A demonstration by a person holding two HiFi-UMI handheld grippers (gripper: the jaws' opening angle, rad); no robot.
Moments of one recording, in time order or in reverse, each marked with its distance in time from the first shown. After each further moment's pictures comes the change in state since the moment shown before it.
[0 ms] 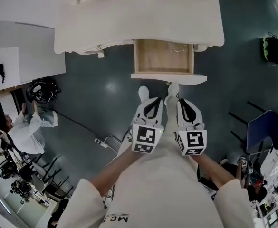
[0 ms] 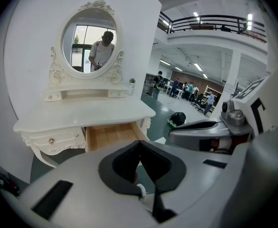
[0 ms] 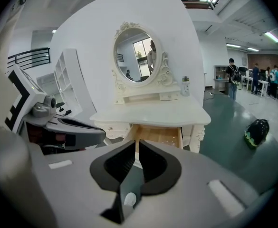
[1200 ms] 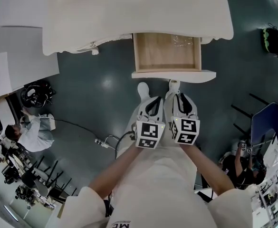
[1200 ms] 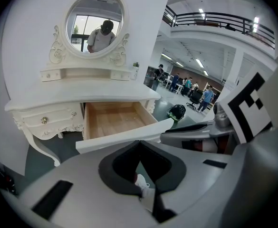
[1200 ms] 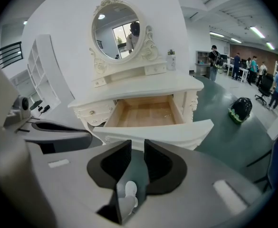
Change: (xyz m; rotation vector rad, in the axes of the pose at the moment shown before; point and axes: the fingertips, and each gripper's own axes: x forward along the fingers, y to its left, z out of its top) left arm 0.050 0.038 -0.087 -0.027 0.085 -0.034; right arm 0.082 -0.006 -0.094 0.149 0.154 -0.191
